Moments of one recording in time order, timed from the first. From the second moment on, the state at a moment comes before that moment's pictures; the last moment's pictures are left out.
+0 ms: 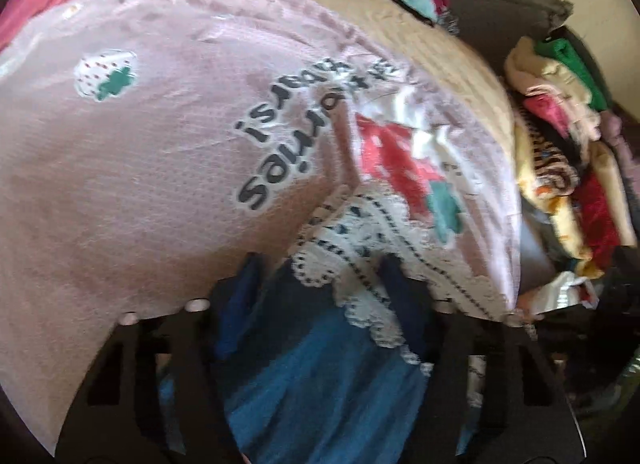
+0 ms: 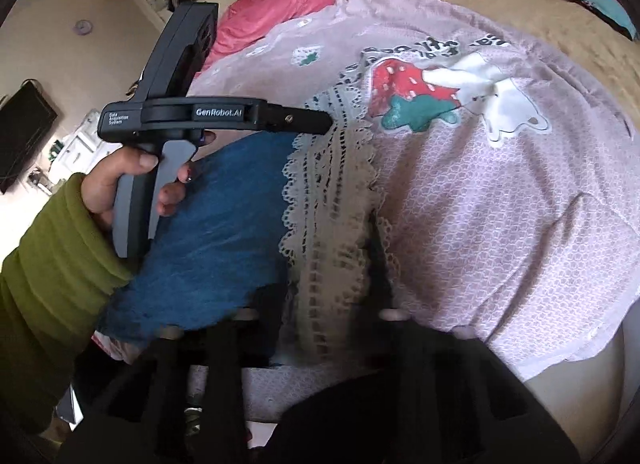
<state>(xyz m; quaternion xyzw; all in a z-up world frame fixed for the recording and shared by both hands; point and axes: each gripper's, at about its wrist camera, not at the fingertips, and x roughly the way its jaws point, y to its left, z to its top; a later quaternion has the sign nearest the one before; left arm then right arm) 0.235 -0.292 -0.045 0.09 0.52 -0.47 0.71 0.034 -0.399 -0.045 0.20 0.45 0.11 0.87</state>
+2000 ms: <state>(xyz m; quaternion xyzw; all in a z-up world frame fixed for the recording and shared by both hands) 0.202 0.021 -0.025 -0.24 0.47 -0.33 0.78 -0.010 -0.117 0.010 -0.11 0.38 0.33 0.86</state>
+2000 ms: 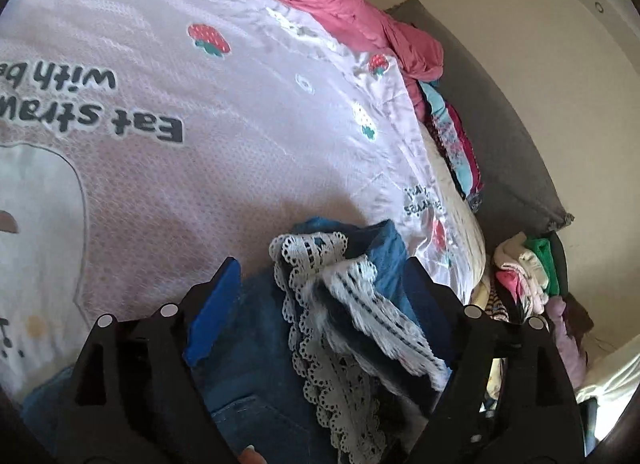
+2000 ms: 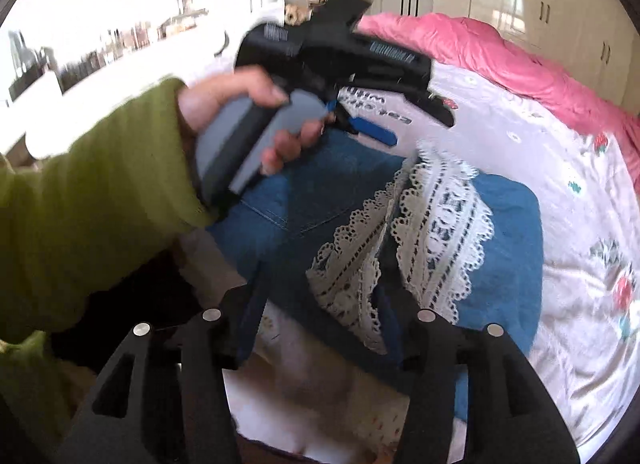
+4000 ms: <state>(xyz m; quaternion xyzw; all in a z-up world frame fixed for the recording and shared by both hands) 0.210 0.004 -0.025 -0.17 0.49 -0.29 0.81 -0.005 -0.110 -0.019 -0.14 0.38 0.28 0.87</state>
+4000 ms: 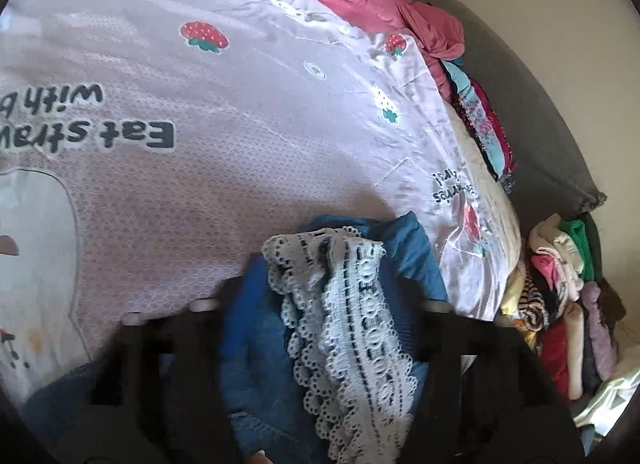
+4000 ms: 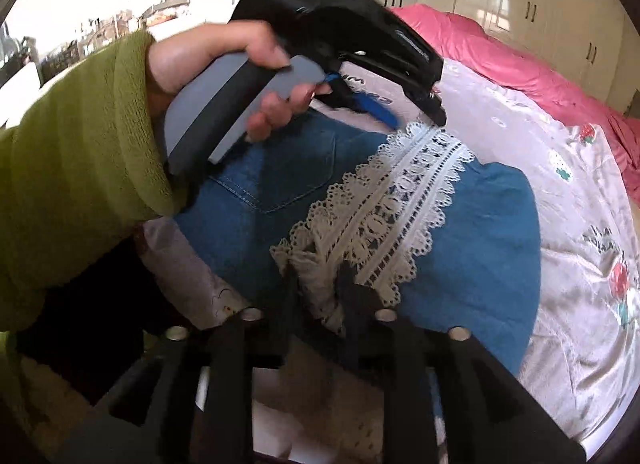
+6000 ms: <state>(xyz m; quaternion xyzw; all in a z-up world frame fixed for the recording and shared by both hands) 0.149 0.015 0.011 -0.10 0.42 -0.26 0.87 -0.003 -0.180 0.010 -0.06 0.37 0.30 0.88</state>
